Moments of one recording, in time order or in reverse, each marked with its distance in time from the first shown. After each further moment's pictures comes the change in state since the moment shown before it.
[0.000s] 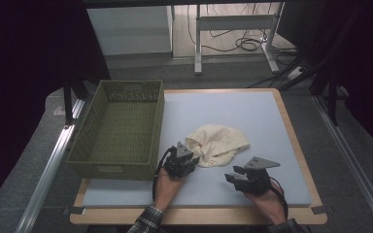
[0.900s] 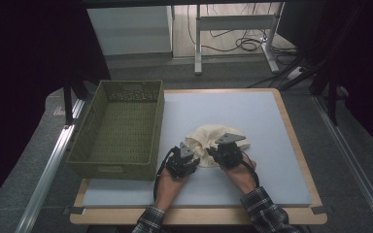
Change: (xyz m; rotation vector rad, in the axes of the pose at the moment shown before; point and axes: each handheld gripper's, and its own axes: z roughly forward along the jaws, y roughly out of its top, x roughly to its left) left arm -0.003 0.000 0.004 0.031 0.022 0.025; right arm 0.002 0.074 0.067 0.022 -0.074 -0.076
